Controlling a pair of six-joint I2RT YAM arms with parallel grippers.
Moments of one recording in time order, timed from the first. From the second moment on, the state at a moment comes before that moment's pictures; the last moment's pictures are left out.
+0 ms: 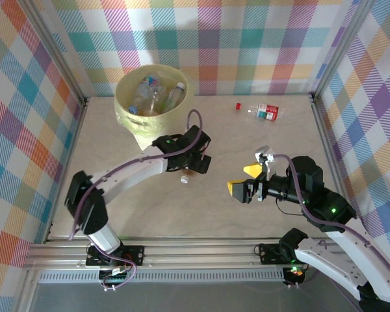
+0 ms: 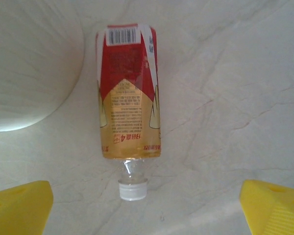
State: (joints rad) left arm -0.83 1.69 1.44 -0.86 -0.28 -0.39; right arm 0.68 0.63 0.91 -0.65 -0.36 0.34
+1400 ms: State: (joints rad) left arm -0.63 2.12 1.65 -0.81 -0.04 -0.26; right arm 0.68 0.61 0.91 -0.71 -0.33 0.35
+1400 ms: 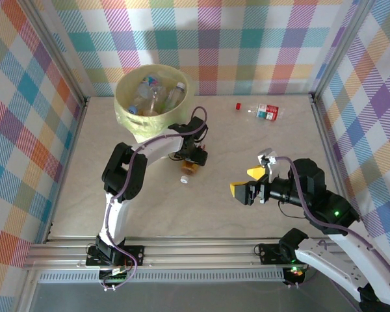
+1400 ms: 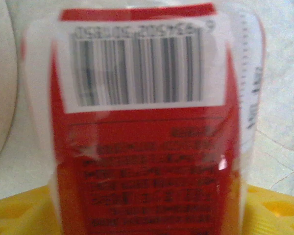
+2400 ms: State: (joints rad) left arm -0.74 1.90 2.01 -0.94 0.24 -0.24; right arm 0.68 0.57 0.95 -0.76 -0.28 0.37
